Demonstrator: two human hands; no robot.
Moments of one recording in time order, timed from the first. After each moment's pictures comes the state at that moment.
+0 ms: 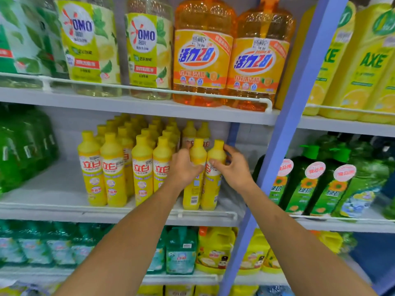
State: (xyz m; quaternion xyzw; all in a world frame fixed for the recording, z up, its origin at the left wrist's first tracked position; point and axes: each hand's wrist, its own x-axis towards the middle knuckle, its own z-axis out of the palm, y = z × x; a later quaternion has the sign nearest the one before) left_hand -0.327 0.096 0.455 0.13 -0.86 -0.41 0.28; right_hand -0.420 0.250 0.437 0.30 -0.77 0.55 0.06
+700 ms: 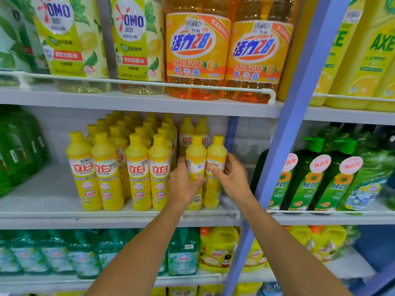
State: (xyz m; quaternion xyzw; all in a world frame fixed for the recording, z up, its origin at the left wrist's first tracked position) left_hand -0.329 0.106 0.397 0.15 -0.84 -0.42 0.30; right_hand -0.408 0.247 0.399 0.26 -0.72 0.64 0.07
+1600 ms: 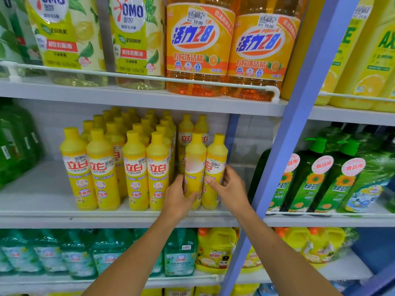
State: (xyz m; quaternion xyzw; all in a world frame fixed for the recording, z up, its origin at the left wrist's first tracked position) left_hand -0.325 0.096 0.346 0.15 -0.84 -0.47 0.22; right_hand -0.403 0.251 0.366 0.24 -0.75 0.62 0.02
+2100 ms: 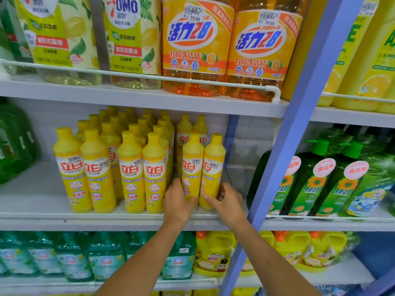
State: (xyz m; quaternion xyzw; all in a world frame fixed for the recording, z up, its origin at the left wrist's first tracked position) left_hand -0.336 0.112 0.336 0.23 -0.85 -0.40 0.24; right_hand -0.400 0.259 0.334 0.19 -0.84 0.50 0.03
